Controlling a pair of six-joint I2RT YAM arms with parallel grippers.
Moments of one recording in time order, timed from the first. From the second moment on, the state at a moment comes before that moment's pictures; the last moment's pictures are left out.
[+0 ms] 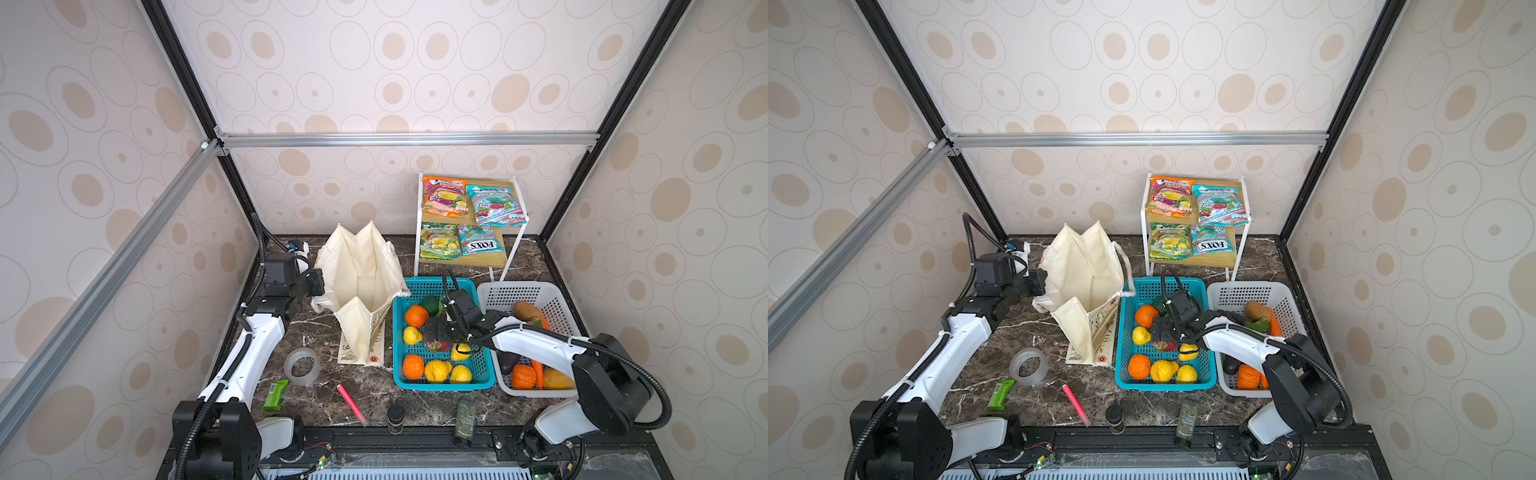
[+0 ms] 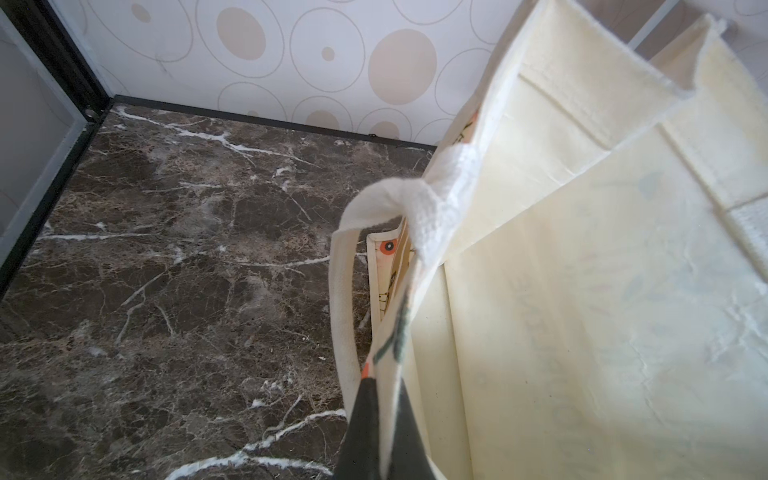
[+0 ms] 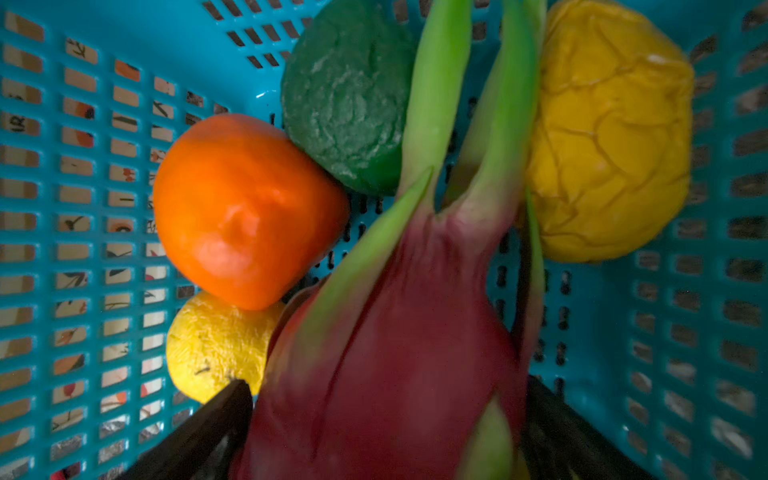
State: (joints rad) left arm -0.04 1.23 0.96 -0.29 0.18 -0.18; right arm 0.64 1.52 0.85 -0.35 0.03 0.65
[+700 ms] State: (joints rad) left arm -0.06 1.23 0.96 -0.29 0.15 -0.17; right arm 0.64 1.25 0.85 -0.46 0.06 0.59
